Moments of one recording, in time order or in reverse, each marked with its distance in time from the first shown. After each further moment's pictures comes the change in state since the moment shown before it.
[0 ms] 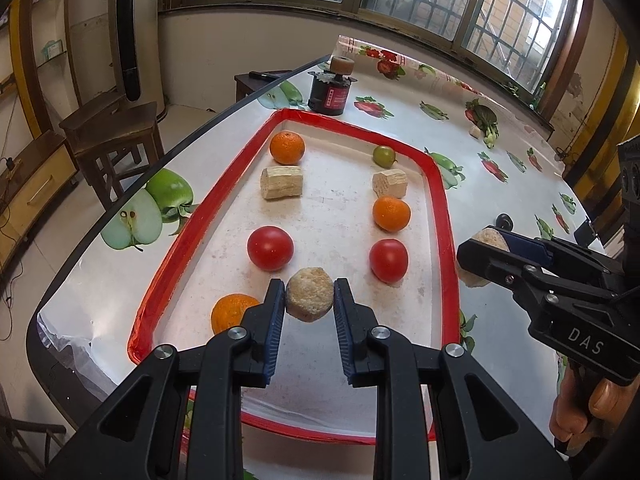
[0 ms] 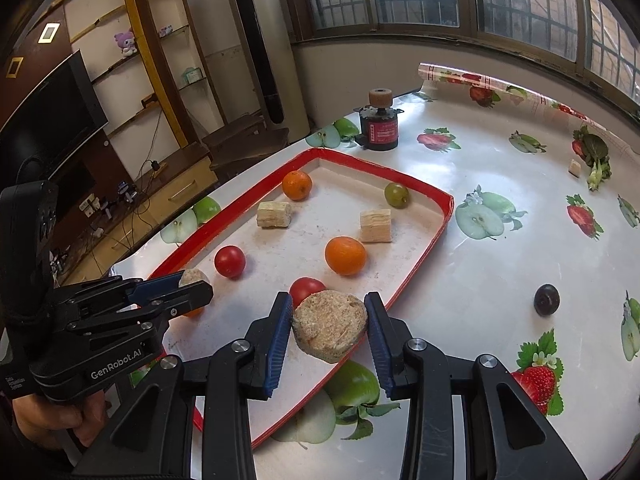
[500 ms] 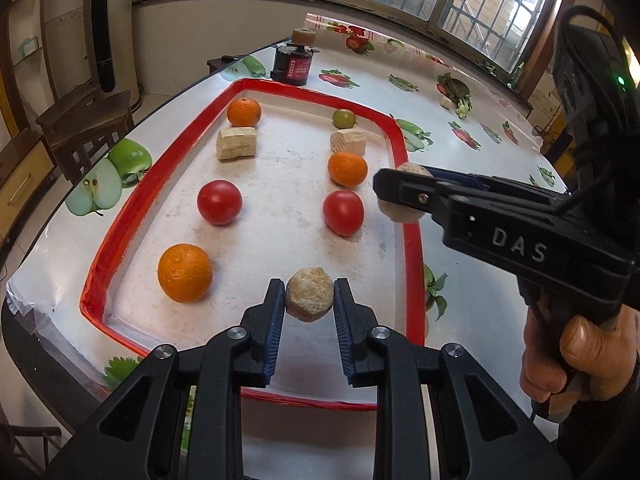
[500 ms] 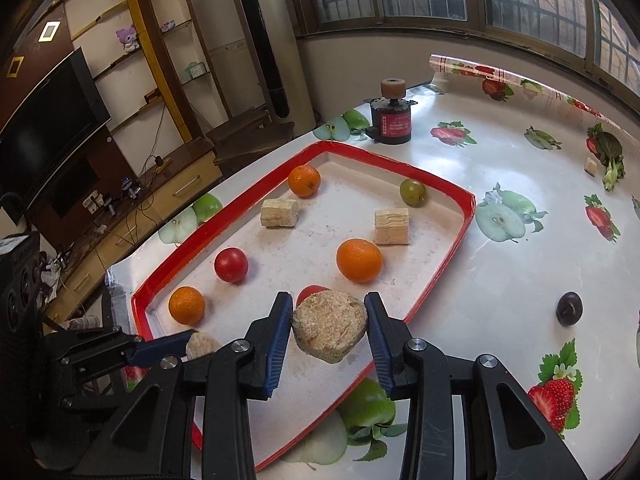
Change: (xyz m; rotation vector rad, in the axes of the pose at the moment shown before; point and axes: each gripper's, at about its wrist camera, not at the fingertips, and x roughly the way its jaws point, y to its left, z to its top) left arm 0.003 -0.025 -0.024 0.046 0.063 -0.079; right arm 0.023 0.003 0.005 0.001 0.018 0.020
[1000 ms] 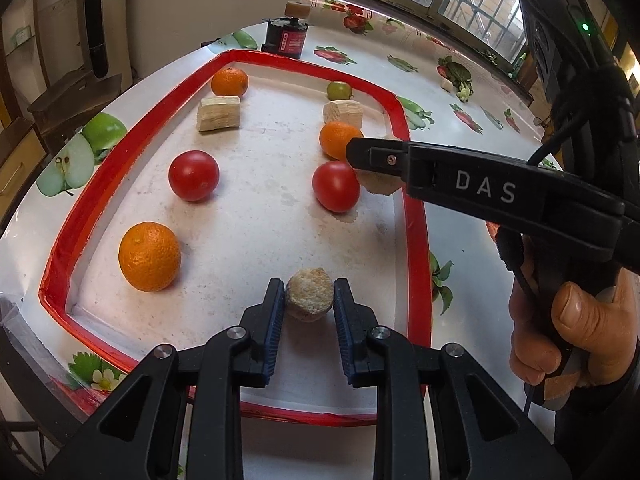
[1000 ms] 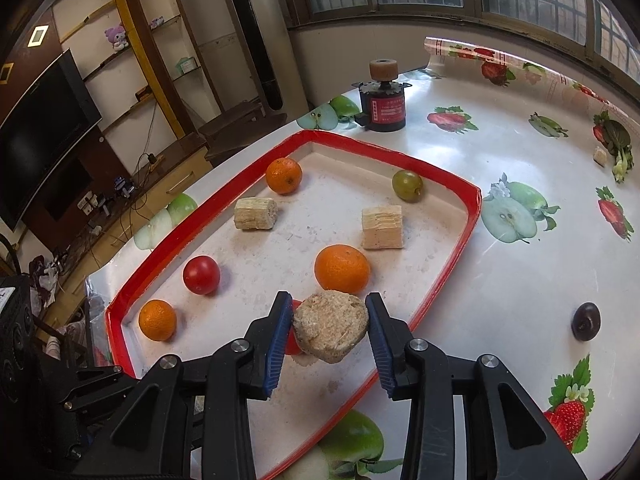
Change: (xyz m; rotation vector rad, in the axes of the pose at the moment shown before) left arm 0.023 -0.003 -0.008 -0.014 0.051 -0.012; right arm 0.030 -0.012 0.007 0.022 0.038 0.000
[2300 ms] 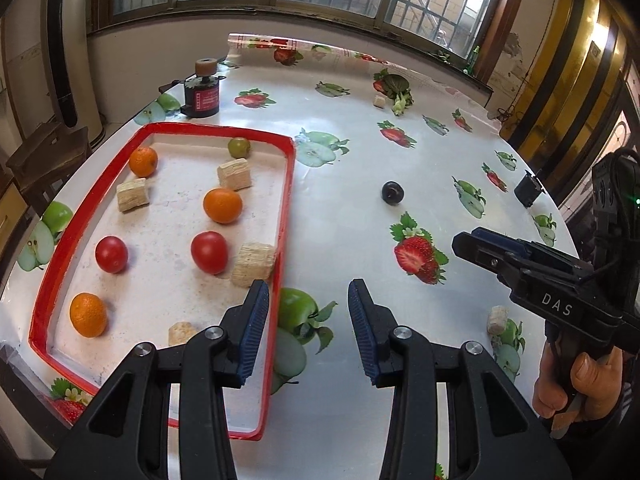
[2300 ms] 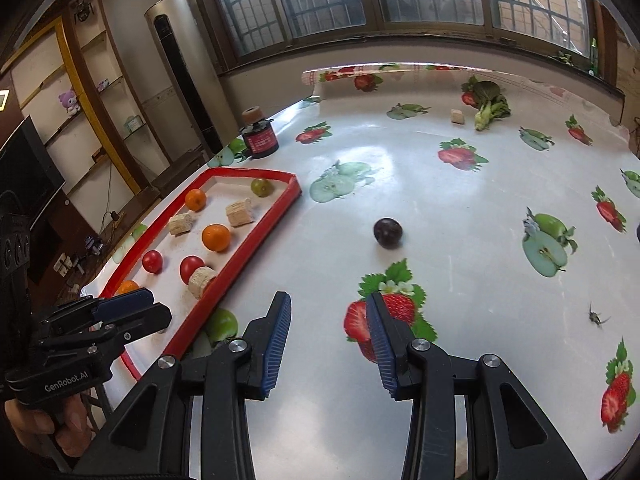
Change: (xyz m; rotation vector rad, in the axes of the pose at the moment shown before) left arm -0.029 -0.092 0.025 0.135 -0.084 -0.057; right arm -0.135 -0.105 -0.080 0.211 -0.127 -0.136
